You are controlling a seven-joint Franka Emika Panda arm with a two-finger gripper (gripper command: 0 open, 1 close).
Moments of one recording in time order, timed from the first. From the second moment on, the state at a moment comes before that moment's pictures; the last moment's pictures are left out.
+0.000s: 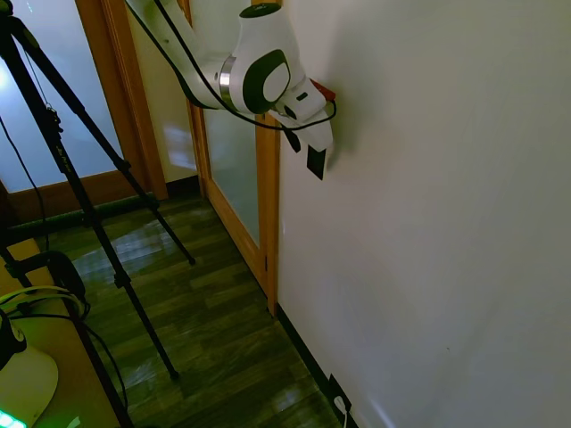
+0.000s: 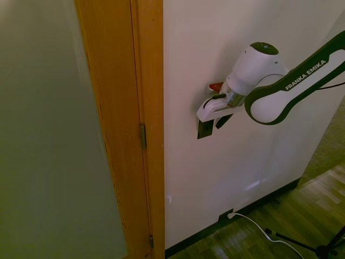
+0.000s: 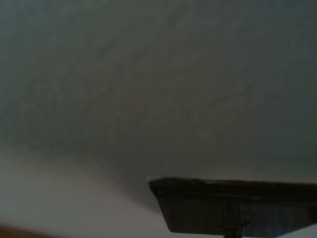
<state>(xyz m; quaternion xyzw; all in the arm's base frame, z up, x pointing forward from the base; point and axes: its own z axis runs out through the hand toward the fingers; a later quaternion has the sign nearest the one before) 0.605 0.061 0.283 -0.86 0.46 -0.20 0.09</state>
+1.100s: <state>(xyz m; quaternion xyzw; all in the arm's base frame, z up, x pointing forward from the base) 0.613 0.062 0.275 -0.85 0.49 -0.21 0.07</state>
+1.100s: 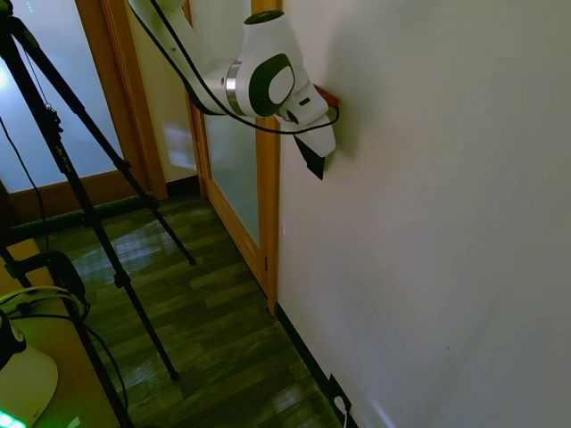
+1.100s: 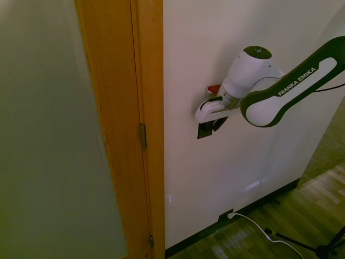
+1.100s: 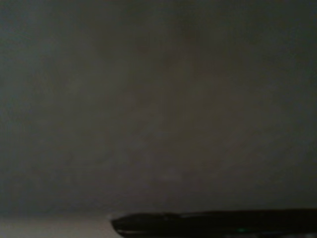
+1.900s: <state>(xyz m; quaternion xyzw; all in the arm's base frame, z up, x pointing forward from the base) 0.602 0.070 0.275 -0.84 0.48 -0.24 0.10</state>
